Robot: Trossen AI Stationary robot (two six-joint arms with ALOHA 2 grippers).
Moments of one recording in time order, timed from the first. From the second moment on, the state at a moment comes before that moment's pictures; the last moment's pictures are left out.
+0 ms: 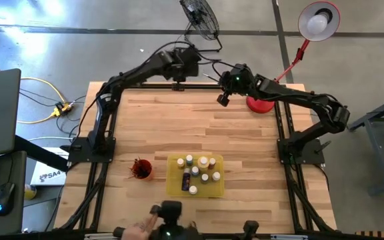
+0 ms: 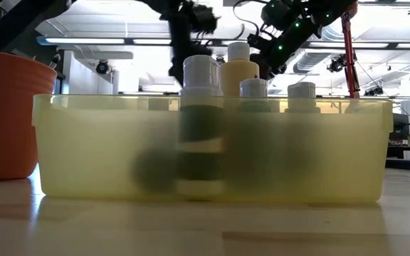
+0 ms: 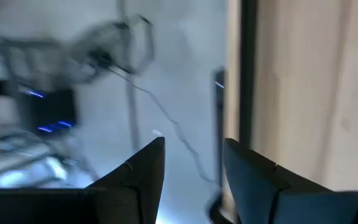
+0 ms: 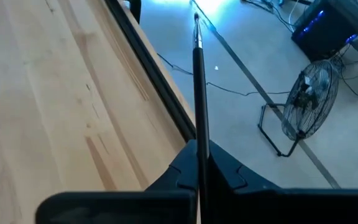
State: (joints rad) left arm 0.53 2.05 2.17 -1.11 -0.53 0.74; right arm -0.56 1.47 1.12 -0.24 0.15 -0.23
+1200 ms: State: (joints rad) left arm 0.81 1.57 1.89 -1.06 0.59 0.53; right arm -0.58 1.35 1.12 -0.22 0.04 -0.13
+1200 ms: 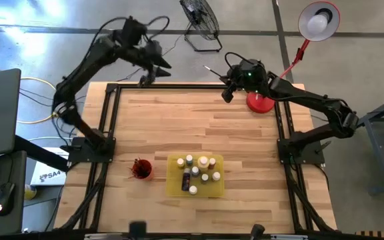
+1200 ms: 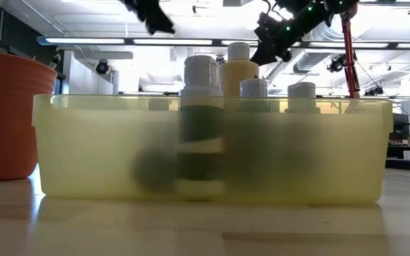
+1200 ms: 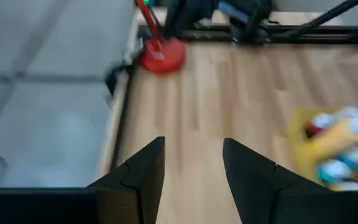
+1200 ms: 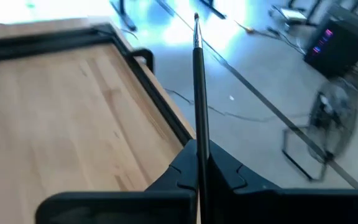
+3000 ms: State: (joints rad) left arm 0.48 1.58 1.70 0.26 0.49 -0.15; right arm -0.42 1.20 1.12 0.36 -0.16 -0.15
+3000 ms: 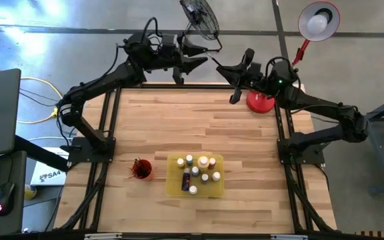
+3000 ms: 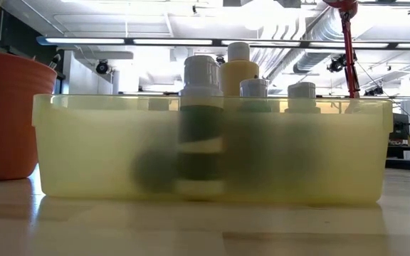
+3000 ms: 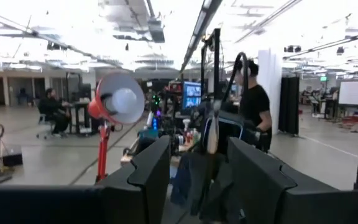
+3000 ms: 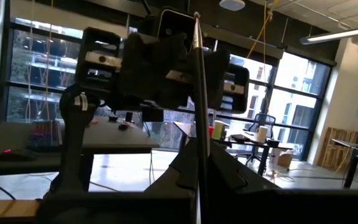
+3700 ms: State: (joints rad) left arm 0.46 1.60 1.70 0.36 0.51 -0.21; right arm -0.42 1.20 1.12 0.34 -0.16 -0.15
